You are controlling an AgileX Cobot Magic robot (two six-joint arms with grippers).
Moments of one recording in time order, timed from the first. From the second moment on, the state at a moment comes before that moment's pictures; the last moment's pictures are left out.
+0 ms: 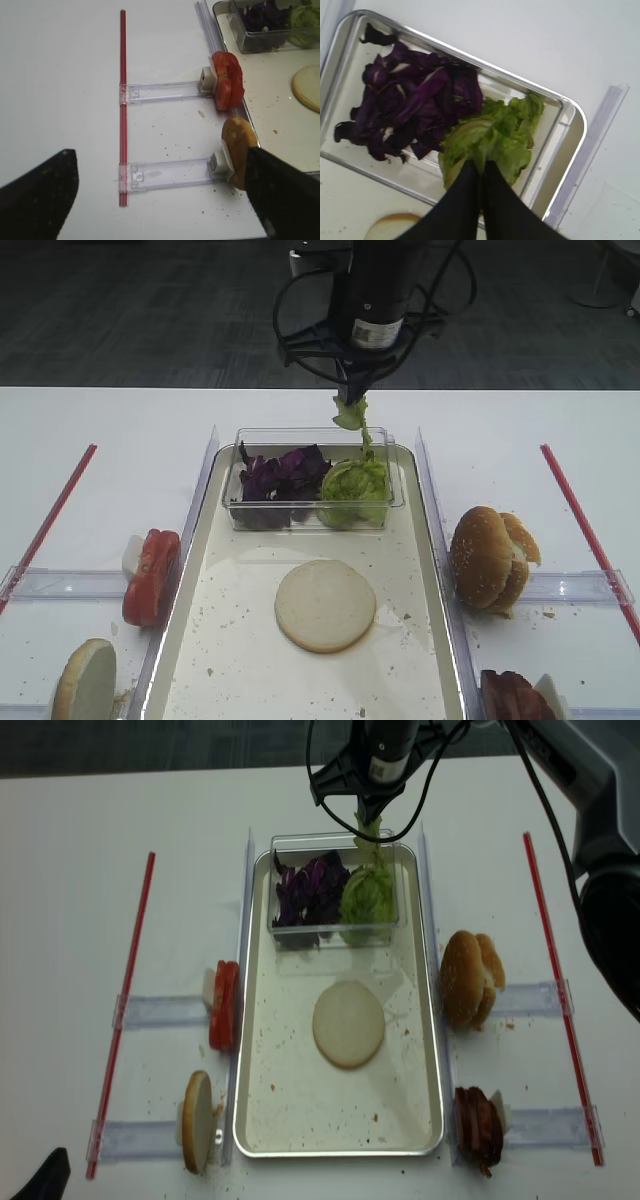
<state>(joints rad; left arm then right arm) -0.03 -0.02 -0.49 -0.01 1.19 -0.05 0.50 2.15 -2.06 0.08 1.24 0.06</state>
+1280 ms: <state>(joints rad) -0.03 -0.02 -0.49 -0.01 1.19 -0.05 0.63 1.77 -1.34 0.20 1.02 -0.02</state>
